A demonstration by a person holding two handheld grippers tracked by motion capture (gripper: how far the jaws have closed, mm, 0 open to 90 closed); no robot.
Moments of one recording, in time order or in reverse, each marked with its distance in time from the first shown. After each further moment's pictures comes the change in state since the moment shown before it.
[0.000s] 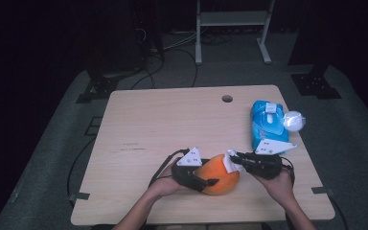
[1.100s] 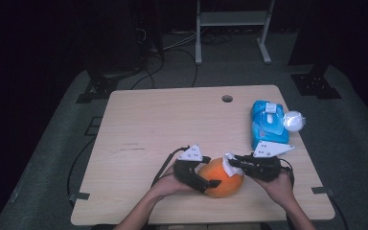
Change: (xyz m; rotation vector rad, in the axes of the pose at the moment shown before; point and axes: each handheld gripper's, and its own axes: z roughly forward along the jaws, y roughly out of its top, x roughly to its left) left arm 0.003 0.000 0.007 -0.017 -0.047 -0.098; right arm 0.008 0.002 0.001 0.021 0.034 -0.033
